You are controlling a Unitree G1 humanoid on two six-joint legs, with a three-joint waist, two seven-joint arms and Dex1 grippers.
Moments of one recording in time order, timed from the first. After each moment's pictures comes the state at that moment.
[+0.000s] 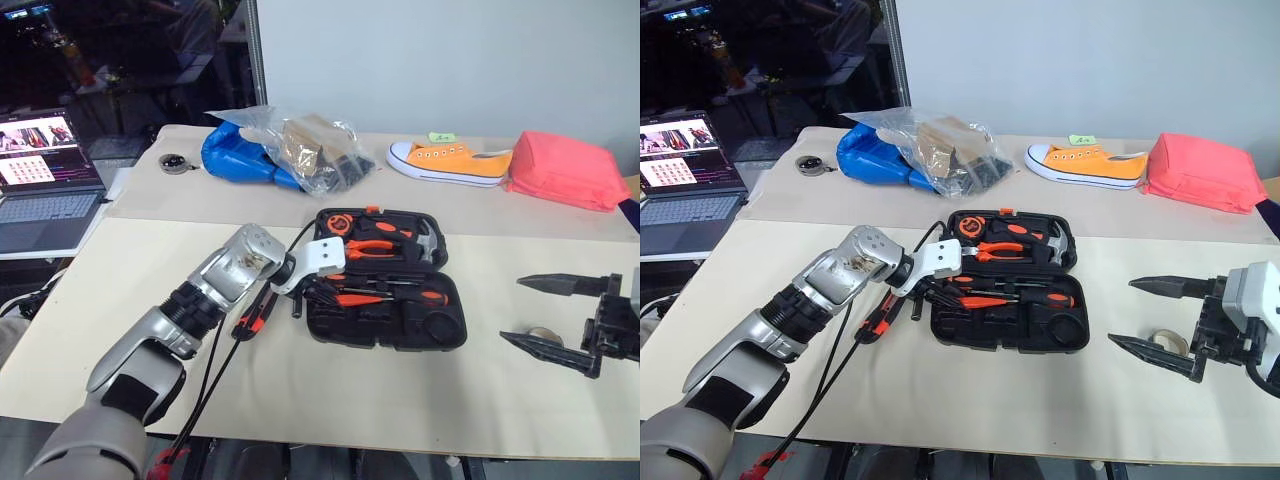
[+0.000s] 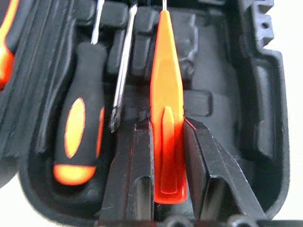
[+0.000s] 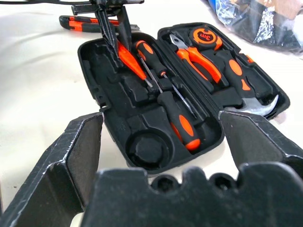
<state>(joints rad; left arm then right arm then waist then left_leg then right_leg) -0.92 0.50 -0.61 0.22 -0.11 0.56 -1.21 0.21 -0.96 -0.65 -0.35 0.62 0.29 1.27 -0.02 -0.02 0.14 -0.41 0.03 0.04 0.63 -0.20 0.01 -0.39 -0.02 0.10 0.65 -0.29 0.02</state>
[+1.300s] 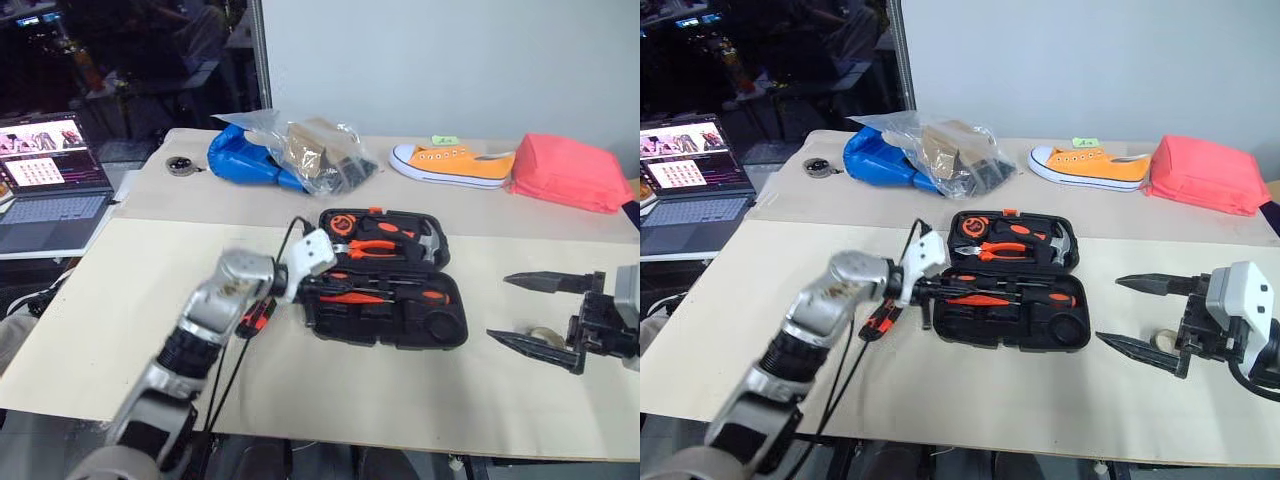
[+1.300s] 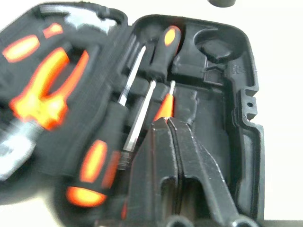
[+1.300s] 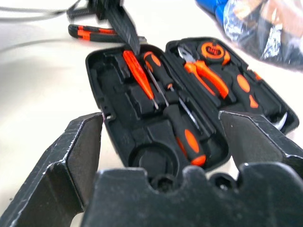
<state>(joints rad) -0.60 0.31 -0.30 0.01 -0.11 0.54 -0.98 0.17 -0.93 -0.58 -0.36 0.61 0.27 1.24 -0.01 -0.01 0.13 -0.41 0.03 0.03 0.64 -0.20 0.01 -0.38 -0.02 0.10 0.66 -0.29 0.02</state>
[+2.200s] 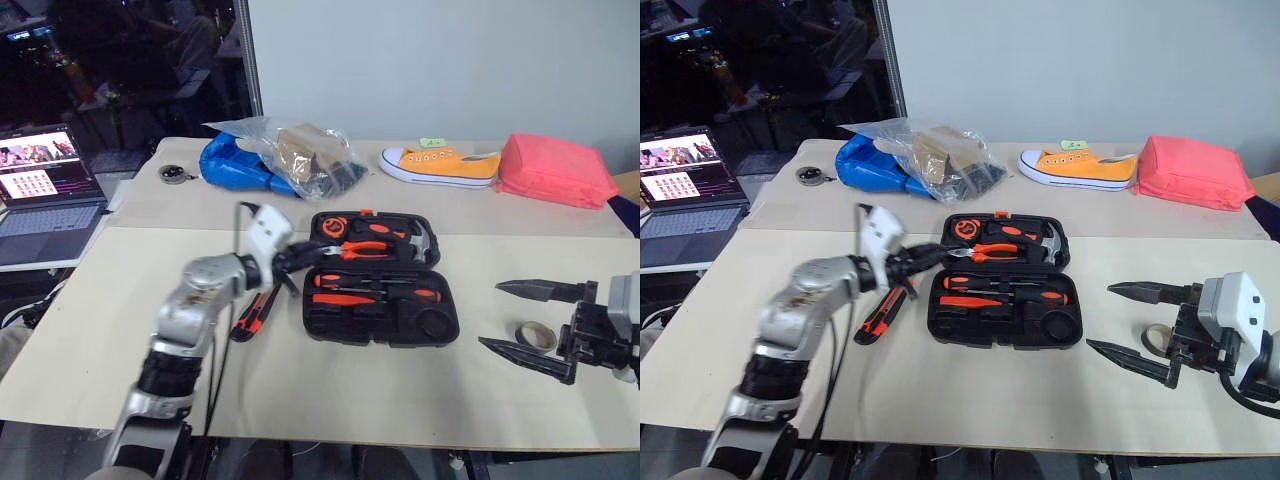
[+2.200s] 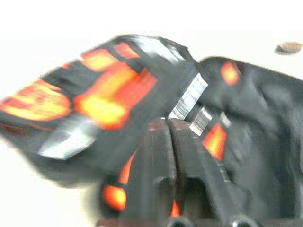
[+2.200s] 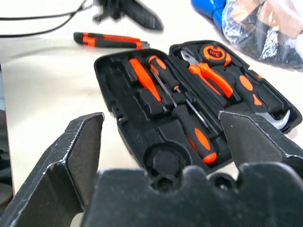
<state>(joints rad) -0.48 0.38 0.01 -0.25 -0.24 0.70 -0.70 0.23 -0.90 -0.59 -0.44 0.65 0.29 1.20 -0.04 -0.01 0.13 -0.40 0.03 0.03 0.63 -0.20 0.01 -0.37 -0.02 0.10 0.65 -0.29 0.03</state>
